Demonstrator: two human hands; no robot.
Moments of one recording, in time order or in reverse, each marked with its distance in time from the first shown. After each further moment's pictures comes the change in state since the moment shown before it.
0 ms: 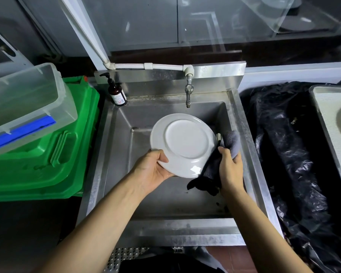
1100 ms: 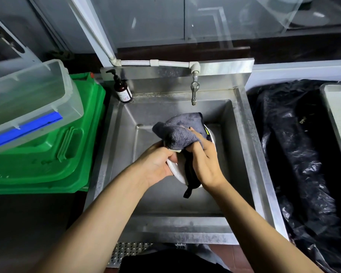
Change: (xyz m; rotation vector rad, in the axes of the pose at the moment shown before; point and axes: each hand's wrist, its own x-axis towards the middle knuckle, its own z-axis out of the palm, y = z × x) left_hand -0.014 0.019 0.026 0.419 0.047 0.031; right_hand -0.033 -0.019 0.057 -0.105 -0.627 -0.541
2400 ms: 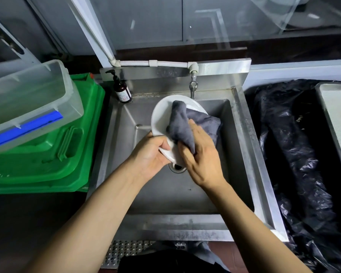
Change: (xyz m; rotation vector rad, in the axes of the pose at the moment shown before) left_hand -0.006 0.004 -0.005 -0.240 -0.031 0.168; right_hand -0.007 0.009 -0.010 -0.547 0.021 -0.309
